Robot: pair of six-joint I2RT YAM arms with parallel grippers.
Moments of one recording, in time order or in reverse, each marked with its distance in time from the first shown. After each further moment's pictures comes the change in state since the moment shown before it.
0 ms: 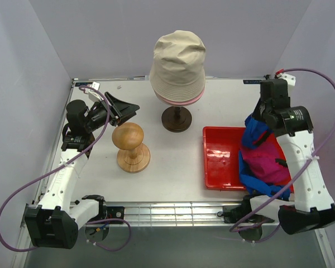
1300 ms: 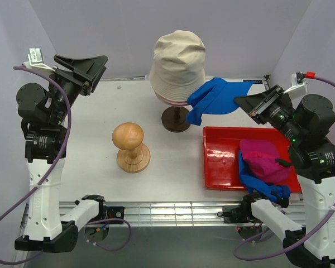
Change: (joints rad) left arm 0.000 -0.030 0.637 -0.320 -0.431 -0.097; right arm 0.000 -0.313 -0.014 0.352 -0.739 0.448
